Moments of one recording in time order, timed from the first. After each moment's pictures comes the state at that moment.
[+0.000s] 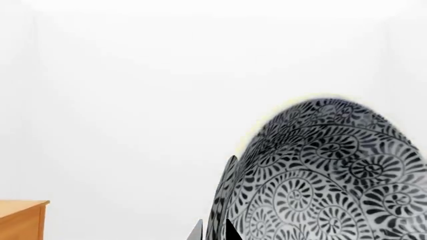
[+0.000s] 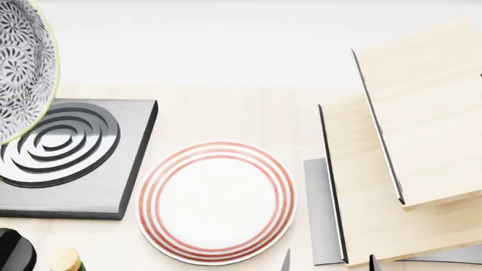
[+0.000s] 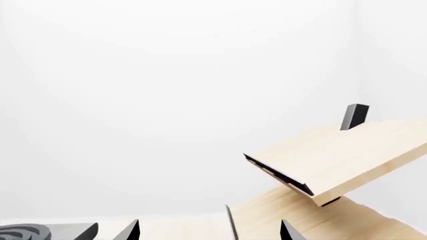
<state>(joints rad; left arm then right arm) -0.45 -0.78 -0.10 0.43 -0.87 -0.35 -0.23 -0.10 0.39 -0.44 -0.27 0.11 -0.36 0.57</state>
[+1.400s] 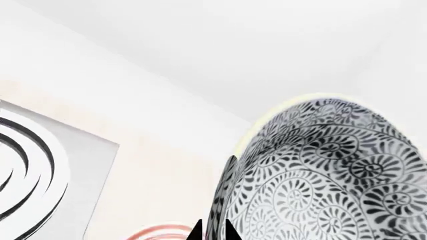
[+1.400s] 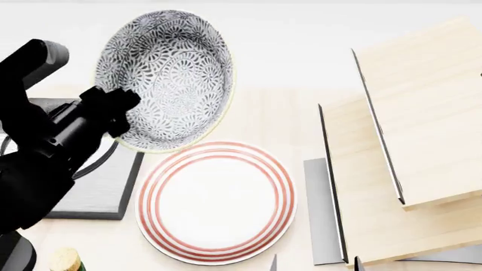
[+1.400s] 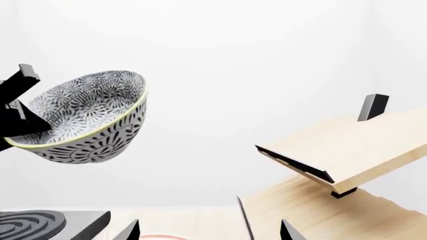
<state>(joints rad) -0.89 -0.22 0.19 -0.17 -1.11 -0.64 -0.49 -0.08 0.39 -0.48 -0.23 0.11 -0.38 0.56</state>
